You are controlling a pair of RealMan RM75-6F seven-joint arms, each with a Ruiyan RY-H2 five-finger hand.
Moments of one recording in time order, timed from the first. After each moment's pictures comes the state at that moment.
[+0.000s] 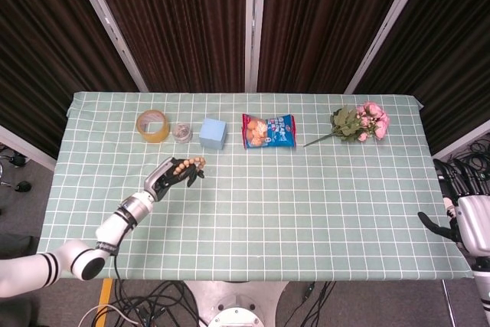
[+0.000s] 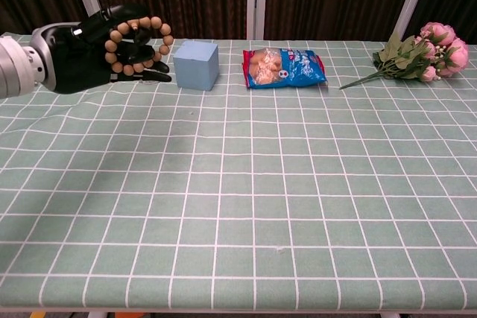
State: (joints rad) left arm -0.77 -1.44 -0.11 -1.47 1.28 0.84 -1.35; right arm 0.11 -0.93 0.11 -1.72 -1.55 1.50 0.16
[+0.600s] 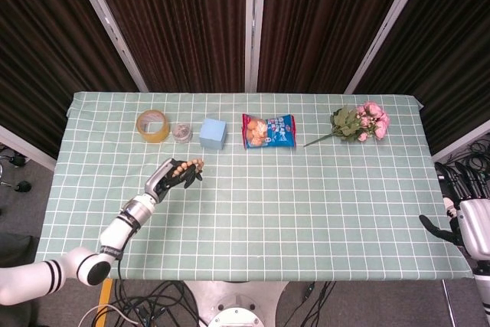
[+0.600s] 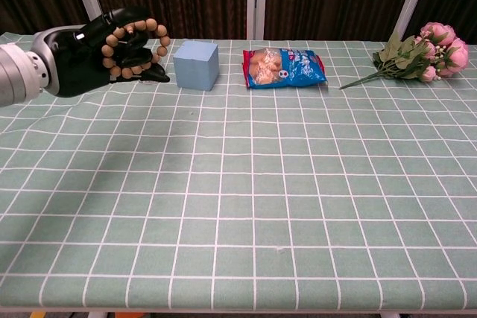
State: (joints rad) left arm -0.71 -1.48 -0.18 -1.50 1.24 0.84 -1.16; right arm 0.10 -0.93 0.10 -1.71 -1.56 1.52 0.17
